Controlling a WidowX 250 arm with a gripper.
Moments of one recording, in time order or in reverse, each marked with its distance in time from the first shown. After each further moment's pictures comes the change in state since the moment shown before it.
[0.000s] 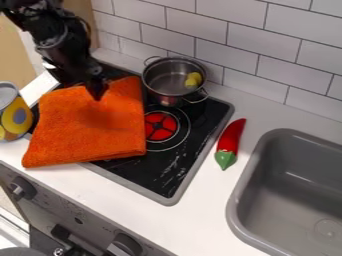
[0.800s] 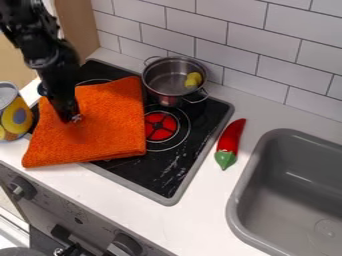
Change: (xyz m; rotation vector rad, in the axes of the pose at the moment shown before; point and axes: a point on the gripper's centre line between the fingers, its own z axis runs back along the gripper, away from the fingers) arm -0.036 -0.001 -0.018 -0.029 0.180 -0.412
